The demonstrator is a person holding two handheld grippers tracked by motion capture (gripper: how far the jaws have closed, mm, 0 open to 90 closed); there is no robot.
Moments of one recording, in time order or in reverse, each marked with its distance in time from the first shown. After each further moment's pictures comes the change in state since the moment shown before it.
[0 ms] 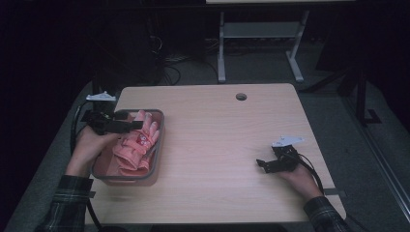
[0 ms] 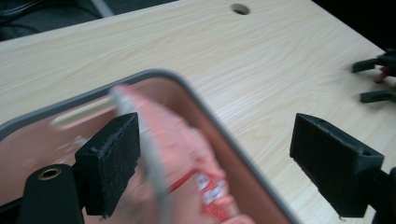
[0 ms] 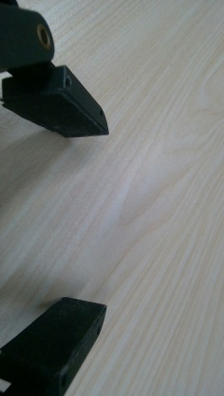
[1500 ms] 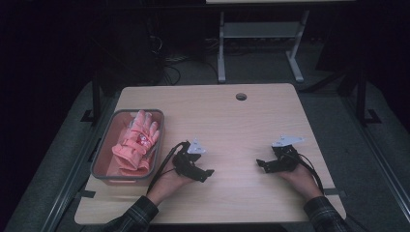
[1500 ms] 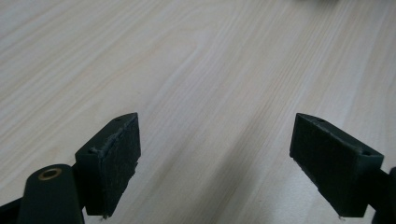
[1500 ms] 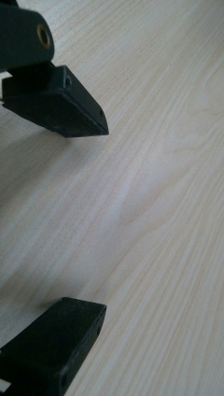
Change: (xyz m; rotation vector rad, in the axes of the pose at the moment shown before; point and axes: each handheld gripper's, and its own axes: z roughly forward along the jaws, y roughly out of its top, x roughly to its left) left arm -0.157 -0.072 0.166 0.176 -0.125 0.349; right arm 0.000 0.000 0.000 -0.001 0.000 -0.002
